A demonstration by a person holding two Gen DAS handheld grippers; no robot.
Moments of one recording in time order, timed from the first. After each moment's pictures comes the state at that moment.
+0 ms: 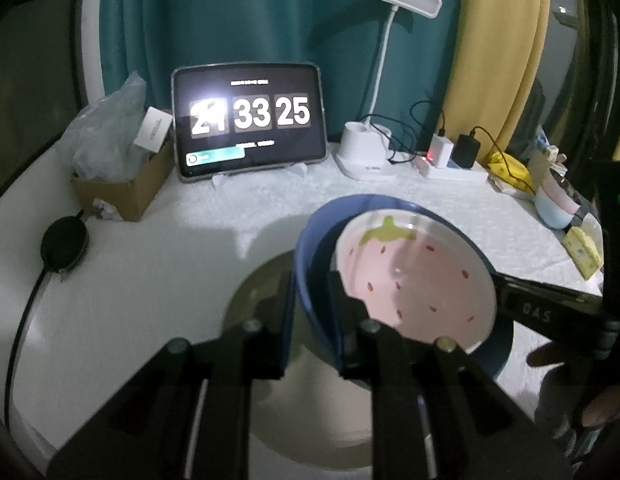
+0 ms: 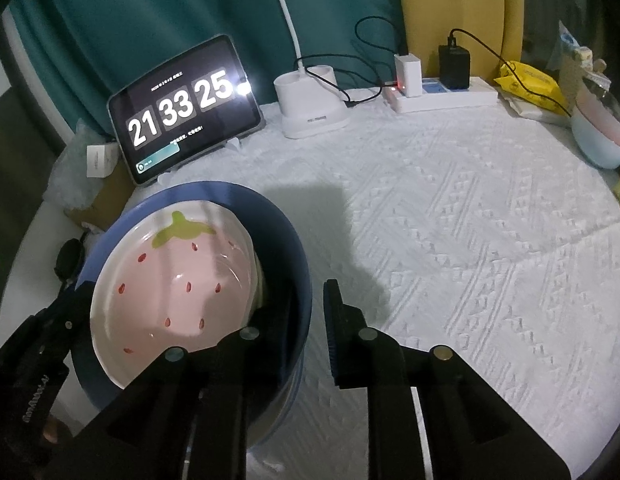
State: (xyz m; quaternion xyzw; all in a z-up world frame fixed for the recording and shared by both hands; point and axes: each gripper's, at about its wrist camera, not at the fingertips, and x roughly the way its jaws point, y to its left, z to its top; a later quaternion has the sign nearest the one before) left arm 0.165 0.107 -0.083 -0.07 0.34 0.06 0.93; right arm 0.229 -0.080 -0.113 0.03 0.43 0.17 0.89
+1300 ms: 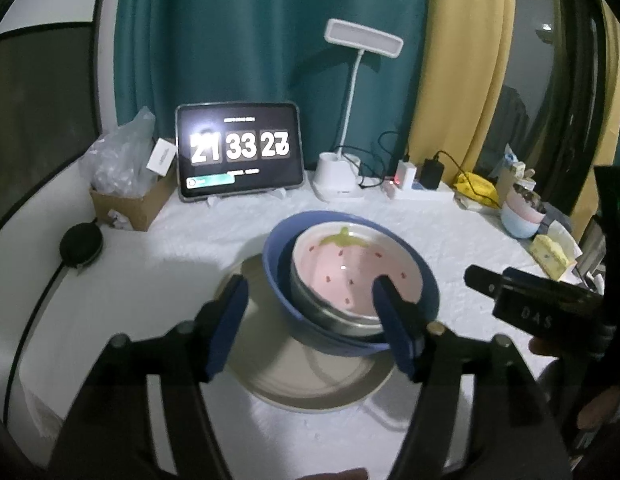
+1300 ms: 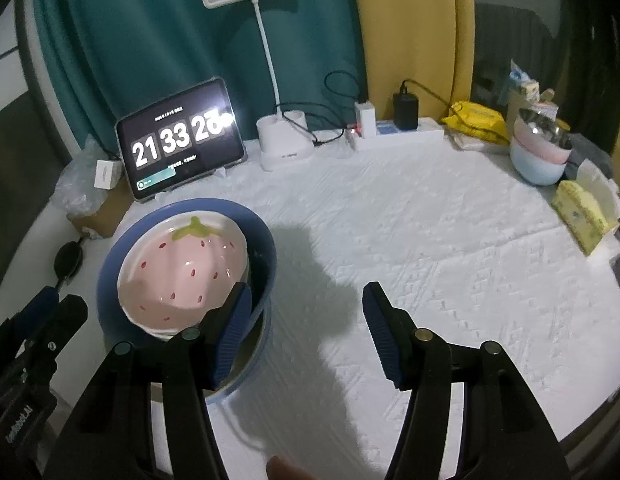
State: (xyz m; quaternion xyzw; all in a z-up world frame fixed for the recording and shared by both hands) left arm 0.096 0.073 -0.046 -0.08 0.29 0.05 0.95; right arm 0.155 -0.117 -0.068 0.01 0.36 0.12 0.93
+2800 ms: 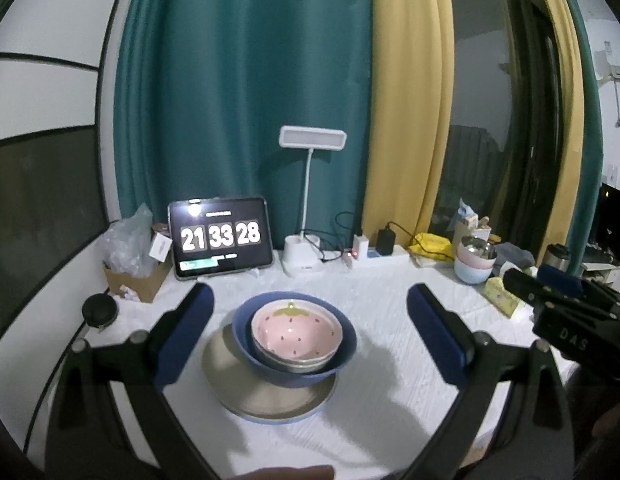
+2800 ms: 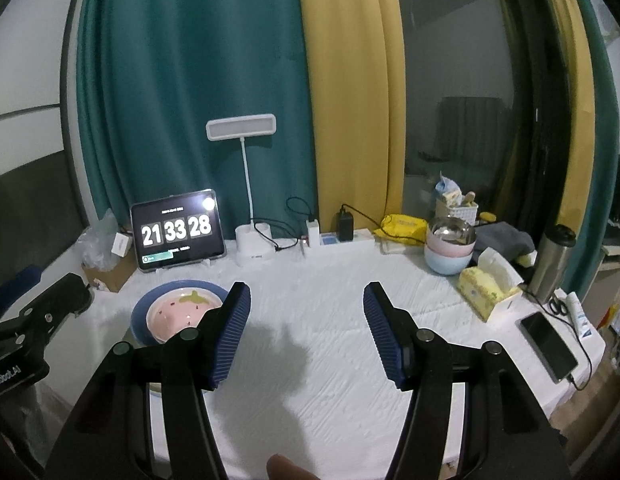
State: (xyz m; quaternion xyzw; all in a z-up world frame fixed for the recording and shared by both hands) left arm 0.018 0.017 0.051 -0.04 0.17 0.03 0.98; right arm 0.033 -0.193 0.033 -0.01 0.19 0.09 0.98
